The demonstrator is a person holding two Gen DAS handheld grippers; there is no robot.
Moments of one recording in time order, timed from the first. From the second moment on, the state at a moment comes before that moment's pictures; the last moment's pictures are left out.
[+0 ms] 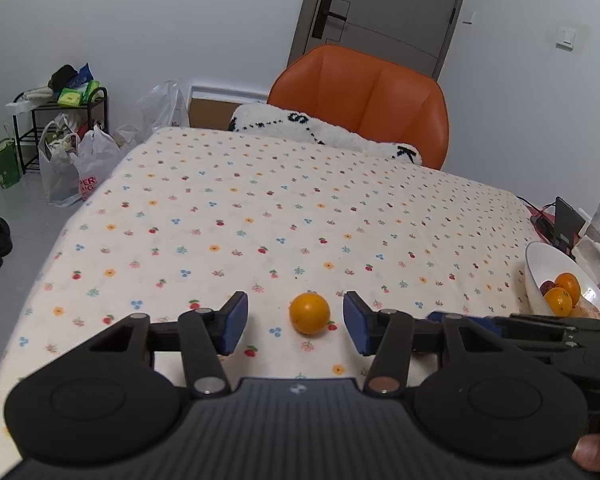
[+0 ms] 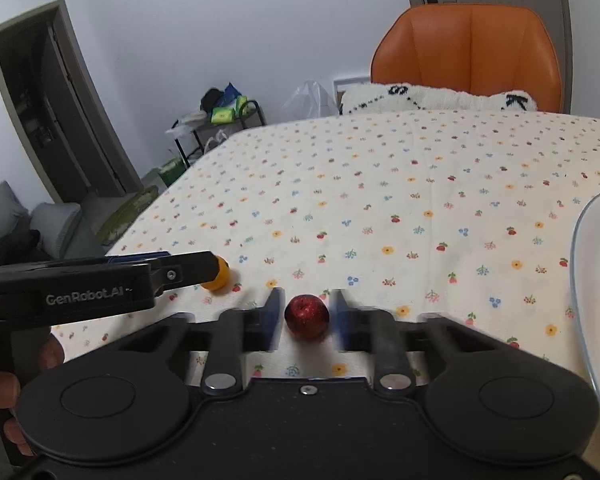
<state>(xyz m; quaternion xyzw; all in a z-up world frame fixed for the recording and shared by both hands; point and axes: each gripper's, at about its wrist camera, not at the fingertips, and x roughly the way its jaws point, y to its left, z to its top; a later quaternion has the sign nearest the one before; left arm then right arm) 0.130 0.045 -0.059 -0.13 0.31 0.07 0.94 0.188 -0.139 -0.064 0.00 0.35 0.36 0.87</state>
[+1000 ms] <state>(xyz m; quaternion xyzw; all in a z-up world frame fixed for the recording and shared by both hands) 0.121 -0.009 -0.034 -0.07 0.30 0.05 0.95 0.164 -0.193 -0.039 0.03 0.31 0.34 0.89</state>
